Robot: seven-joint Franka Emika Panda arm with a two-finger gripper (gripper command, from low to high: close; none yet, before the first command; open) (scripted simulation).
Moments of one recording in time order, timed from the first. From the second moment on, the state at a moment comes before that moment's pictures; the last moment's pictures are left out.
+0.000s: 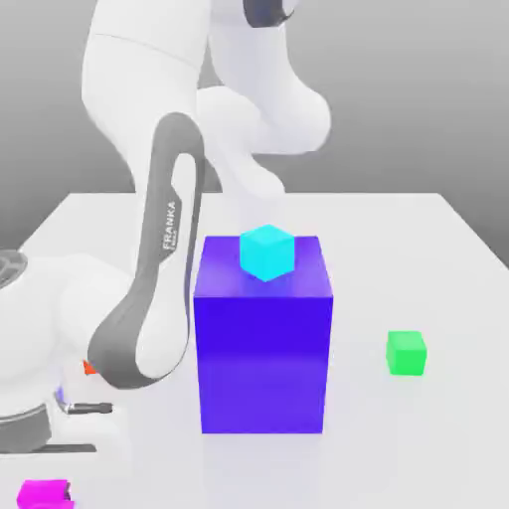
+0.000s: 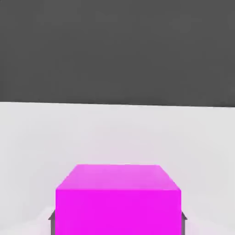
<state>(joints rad) -0.10 0.54 -0.31 -2.20 0.36 2.69 0.06</state>
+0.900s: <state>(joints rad) 0.64 -0.18 0.17 -2.91 0.08 2.74 -0.26</state>
